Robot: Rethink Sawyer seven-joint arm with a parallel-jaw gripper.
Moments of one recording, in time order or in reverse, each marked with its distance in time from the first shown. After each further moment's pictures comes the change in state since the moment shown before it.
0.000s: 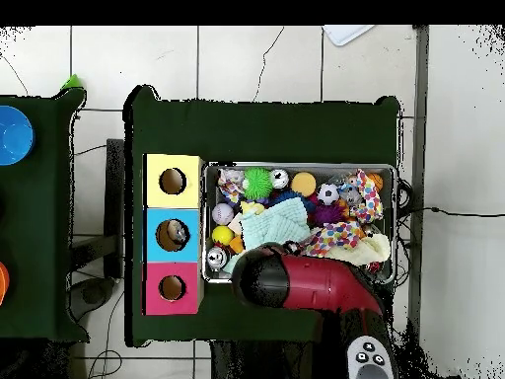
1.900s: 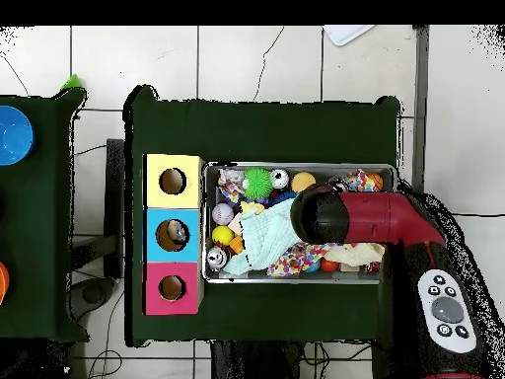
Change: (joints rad) arm -0.244 0.129 0.247 -0.340 -0.250 0.090 0.000
